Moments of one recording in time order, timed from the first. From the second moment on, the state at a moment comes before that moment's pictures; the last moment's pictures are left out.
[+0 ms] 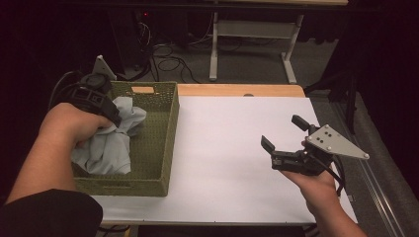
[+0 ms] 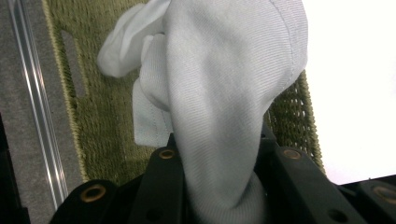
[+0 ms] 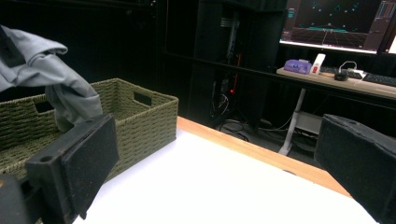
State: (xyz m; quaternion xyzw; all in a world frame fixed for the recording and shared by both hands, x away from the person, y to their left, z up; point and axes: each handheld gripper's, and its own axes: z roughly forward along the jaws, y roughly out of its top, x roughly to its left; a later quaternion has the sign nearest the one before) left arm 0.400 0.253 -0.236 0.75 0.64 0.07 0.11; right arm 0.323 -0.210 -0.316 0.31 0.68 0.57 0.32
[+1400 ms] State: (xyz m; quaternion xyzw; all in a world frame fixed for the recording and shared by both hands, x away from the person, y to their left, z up) left arm 0.393 0.249 -0.164 0.76 0.63 0.08 0.14; right arm 0.324 -0.216 -0.317 0.32 0.69 0.57 0.32
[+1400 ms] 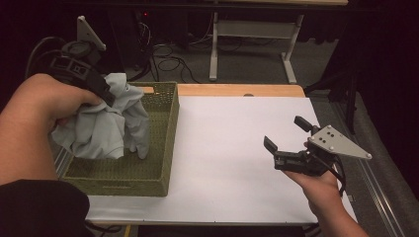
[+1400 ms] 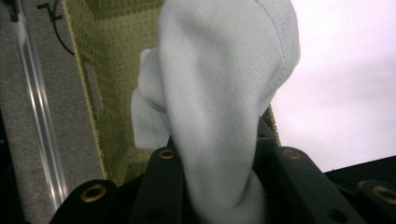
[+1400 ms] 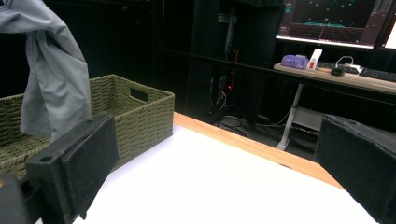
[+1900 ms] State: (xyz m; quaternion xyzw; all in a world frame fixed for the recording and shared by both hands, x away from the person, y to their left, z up) left arm 0.391 0.238 -0.140 0.77 0.61 0.09 0.15; right arm 0.324 -0.216 -0.317 0.32 0.69 0.57 0.32
